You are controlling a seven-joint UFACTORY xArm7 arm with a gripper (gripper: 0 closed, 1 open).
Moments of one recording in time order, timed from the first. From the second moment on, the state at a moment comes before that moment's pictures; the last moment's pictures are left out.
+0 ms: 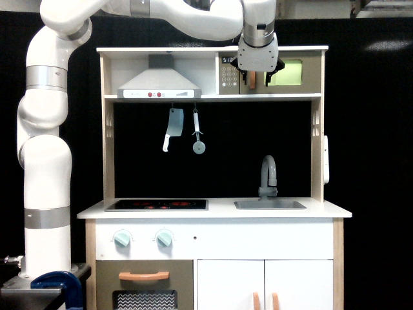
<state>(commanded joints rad) 0.59 0.04 -0.48 1.55 1.04 1.37 -1.38</state>
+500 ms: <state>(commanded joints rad) 0.59 0.02 -0.45 1.55 1.03 1.36 -1.35</state>
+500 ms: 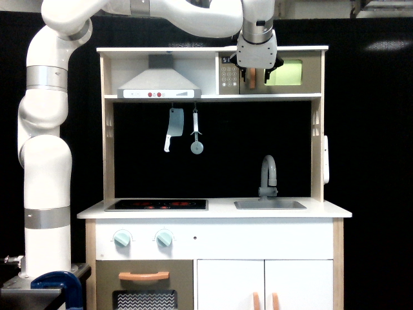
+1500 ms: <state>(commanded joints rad) 0.58 0.00 -0.40 1.54 1.02 1.33 -1.33</state>
